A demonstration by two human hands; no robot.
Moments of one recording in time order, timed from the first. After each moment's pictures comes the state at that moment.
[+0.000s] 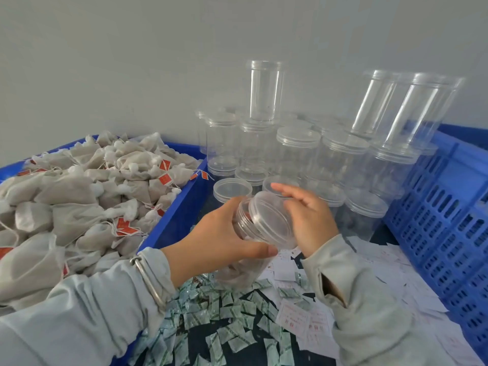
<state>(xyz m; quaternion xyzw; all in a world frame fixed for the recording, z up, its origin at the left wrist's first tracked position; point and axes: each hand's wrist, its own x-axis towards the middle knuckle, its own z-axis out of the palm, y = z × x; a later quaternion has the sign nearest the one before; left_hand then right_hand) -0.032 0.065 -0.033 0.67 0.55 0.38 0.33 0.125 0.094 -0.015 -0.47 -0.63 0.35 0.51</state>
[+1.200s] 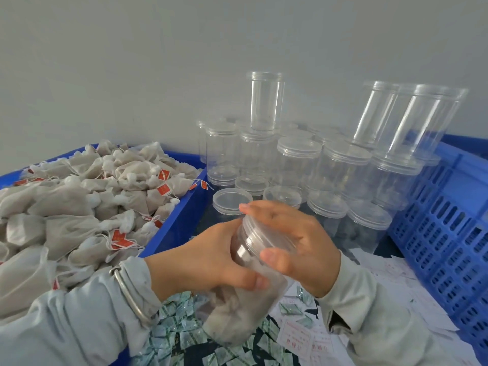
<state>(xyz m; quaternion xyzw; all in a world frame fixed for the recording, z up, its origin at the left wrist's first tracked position) -0.037 0.048 -0.006 0.72 0.40 0.32 0.47 0.131 0.077 -0.007 -0.19 -0.84 0.31 0.41</state>
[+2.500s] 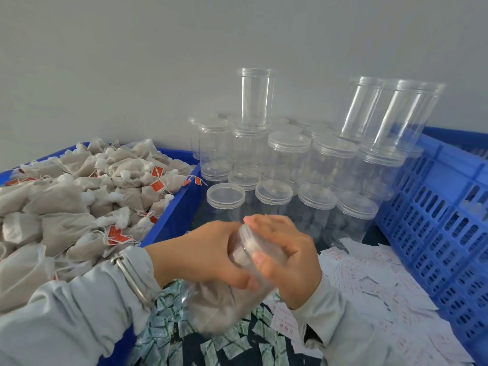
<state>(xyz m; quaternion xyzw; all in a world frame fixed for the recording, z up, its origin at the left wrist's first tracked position) -0.037 0.051 -0.016 0.77 0.47 0.21 0.38 0.126 0.054 -0.045 -0.29 -0.76 0.25 0.53</state>
